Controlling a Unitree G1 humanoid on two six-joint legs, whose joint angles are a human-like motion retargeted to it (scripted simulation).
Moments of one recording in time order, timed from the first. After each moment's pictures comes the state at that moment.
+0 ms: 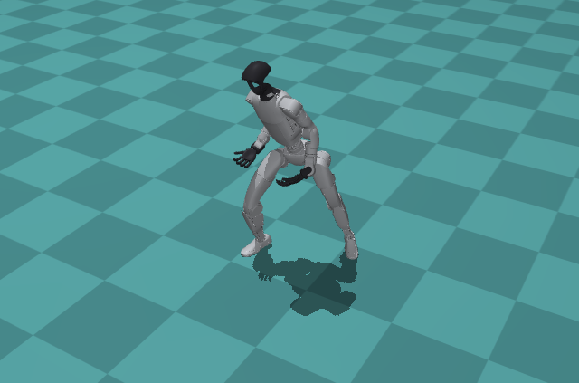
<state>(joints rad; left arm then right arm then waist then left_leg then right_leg) 0.21 0.04 0.03 0.68 -0.51 -0.24 -0.92 0.41 -0.01 -0.19 0.24 1.04 -0.07 0.71 -0.35 0.19 -0.13 -0.21 0.14 0.41 0.03 -0.05 -0.26 -1.01 -0.54 -0.16 0.87 -0.21 0.10</state>
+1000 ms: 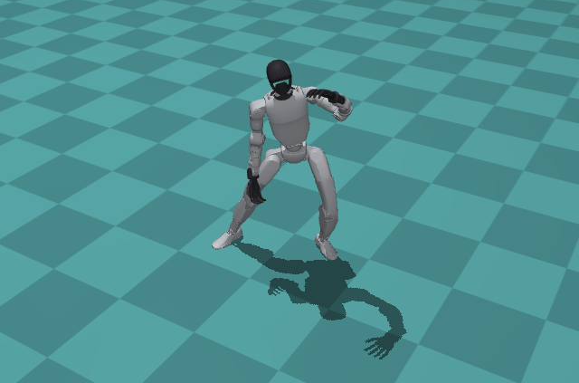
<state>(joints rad) -1.12 0.80 0.08 0.22 0.27 -0.69 -0.14 0.08 -0.16 -0.43 1.15 0.61 -0.20 0.45 0.18 0.06 -0.30 -0.83 0.25 0.34 0.79 -0.32 -0.06 -0.32 -0.66 -0.77 0.09 0.29 0.26</state>
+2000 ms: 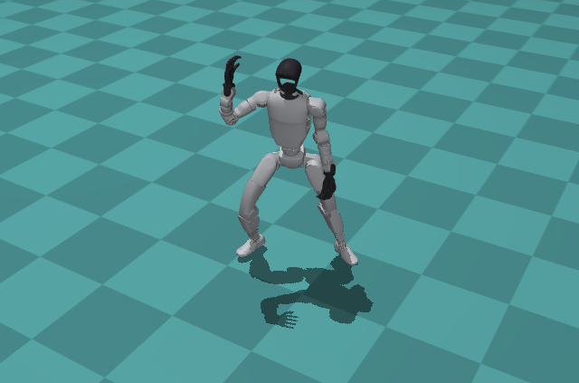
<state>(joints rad) 0.15 0.04 0.62 1.22 -0.56 -0.19 -0.64 -0.89 -0.89 -0.27 -0.20 0.59 -0.78 -0.29 -0.16 0.03 -0.32 -0.30 0.39 0.60 0.02 0.10 -0.26 -0.74 -0.52 -0.45 0.82 -0.36 0.13</state>
